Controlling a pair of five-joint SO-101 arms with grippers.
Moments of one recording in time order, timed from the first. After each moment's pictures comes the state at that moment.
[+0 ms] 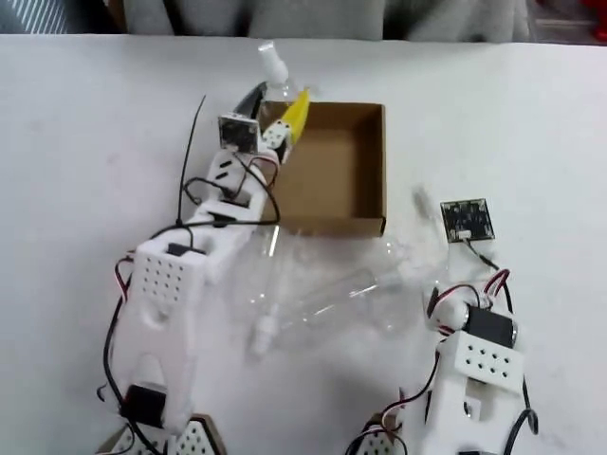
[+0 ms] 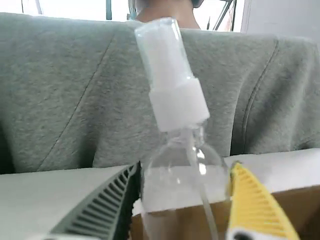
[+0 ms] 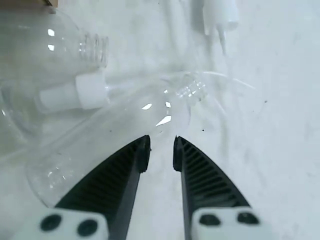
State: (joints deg) left arm 8.8 54.4 3.1 -51.0 5.3; right arm 15.6 -55.4 72.2 53.5 24.8
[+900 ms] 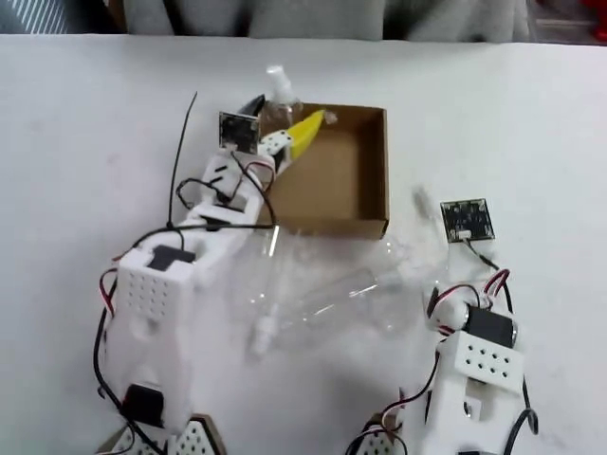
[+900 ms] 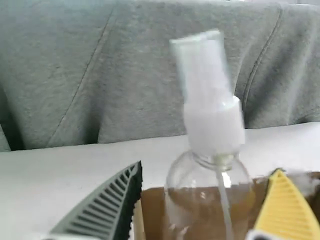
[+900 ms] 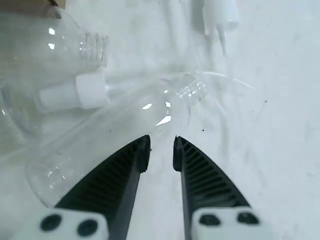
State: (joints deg) left arm 8.7 41.6 16.5 -46.3 4.4; right arm 15.6 -55.4 72.2 53.5 24.8
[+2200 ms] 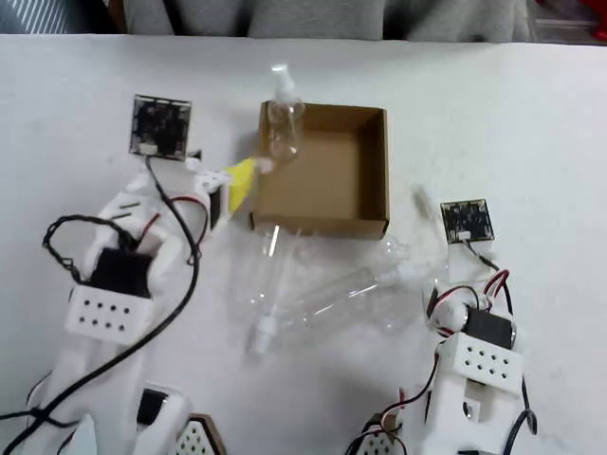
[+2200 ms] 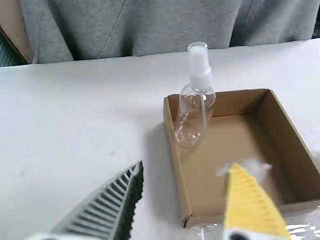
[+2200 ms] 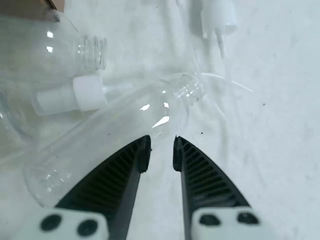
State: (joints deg) left arm 5.8 -44.4 44.1 41.5 4.2; right arm 15.6 -55.3 73.1 51.9 24.8
